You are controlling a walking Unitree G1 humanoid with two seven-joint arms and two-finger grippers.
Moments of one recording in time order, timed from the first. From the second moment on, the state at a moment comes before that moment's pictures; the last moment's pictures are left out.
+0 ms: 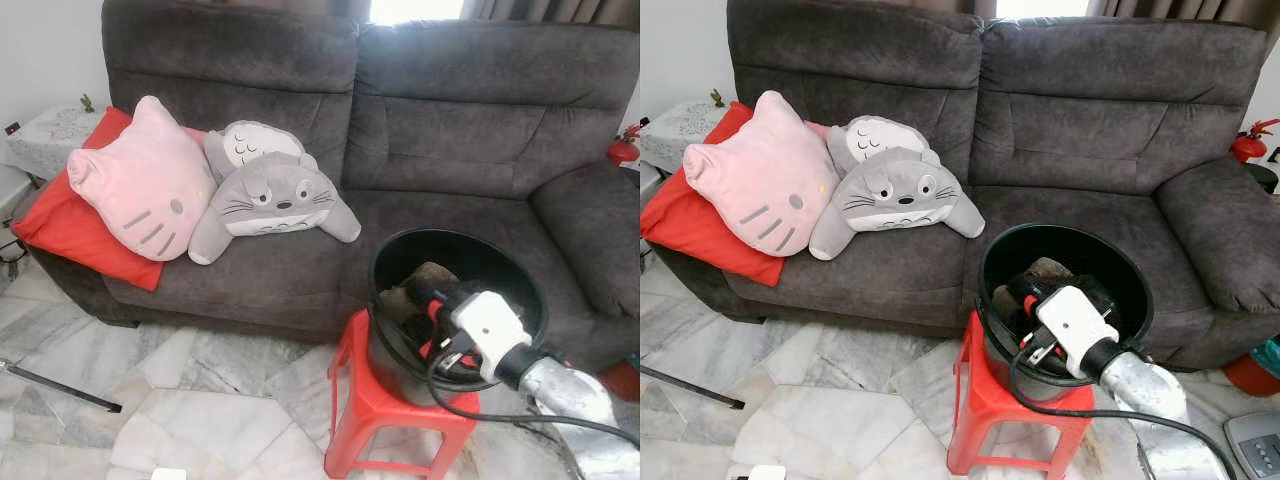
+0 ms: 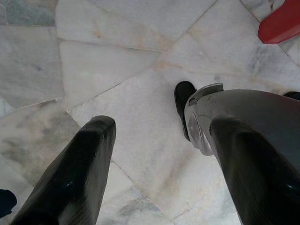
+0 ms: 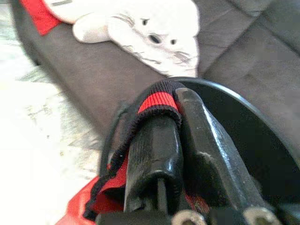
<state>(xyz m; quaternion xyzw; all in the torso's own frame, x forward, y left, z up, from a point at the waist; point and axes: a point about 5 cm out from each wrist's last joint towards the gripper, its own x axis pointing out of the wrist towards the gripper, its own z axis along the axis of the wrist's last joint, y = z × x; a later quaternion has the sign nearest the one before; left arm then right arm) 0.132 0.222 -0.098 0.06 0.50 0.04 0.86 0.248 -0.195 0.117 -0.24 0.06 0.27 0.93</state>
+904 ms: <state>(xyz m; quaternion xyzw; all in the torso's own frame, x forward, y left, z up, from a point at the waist) 0.142 0.202 -0.097 0.06 0.48 0.03 0.87 0.239 -0.191 0.096 -0.28 0.13 0.33 0.89</state>
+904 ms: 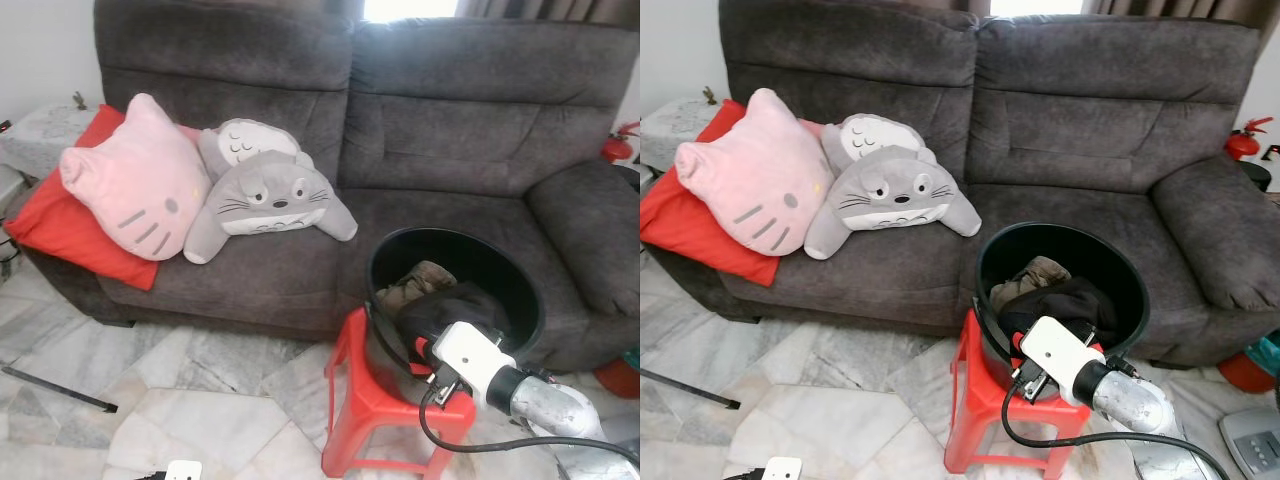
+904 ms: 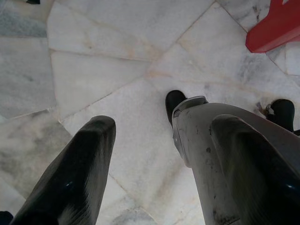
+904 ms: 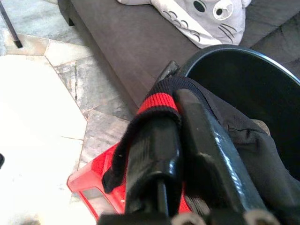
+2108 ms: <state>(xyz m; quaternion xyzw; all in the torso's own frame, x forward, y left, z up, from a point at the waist) 0.152 0.194 -0.094 0.06 0.47 0.02 0.88 0.217 -0.210 0.122 -0.23 0.07 0.12 0.96</state>
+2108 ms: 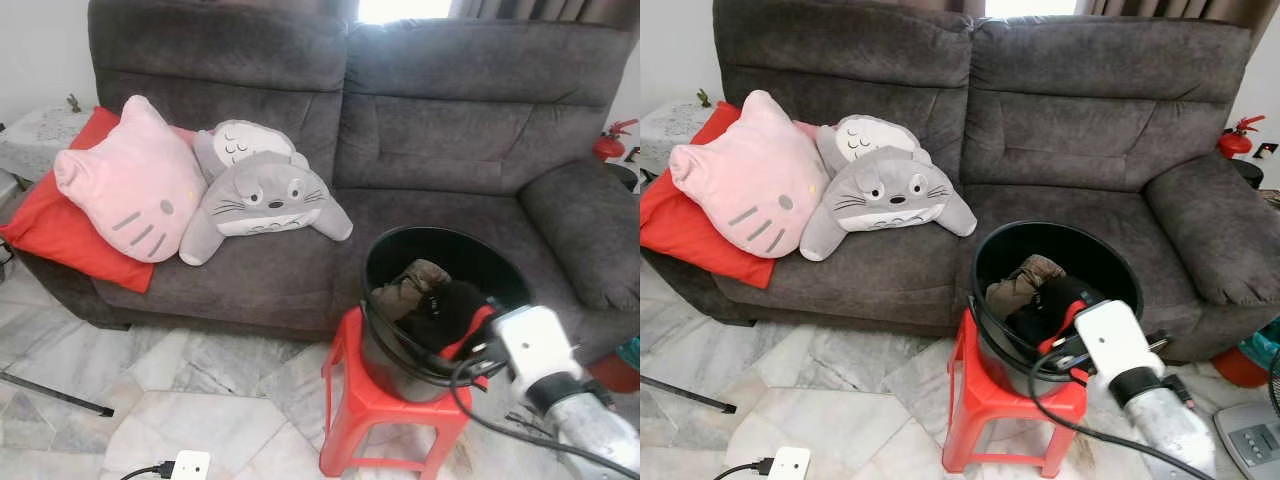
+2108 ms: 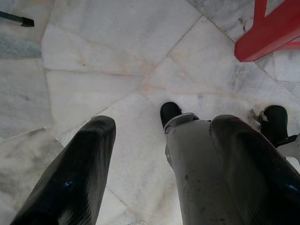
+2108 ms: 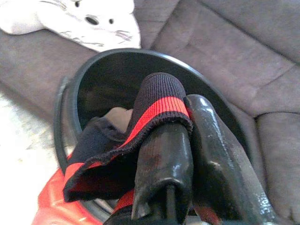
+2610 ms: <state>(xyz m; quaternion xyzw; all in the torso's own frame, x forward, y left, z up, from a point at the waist) 0.153 0.194 -0.094 0.06 0.47 0.02 0.88 0.216 -0.201 0.123 -0.23 0.07 0.14 0.96</state>
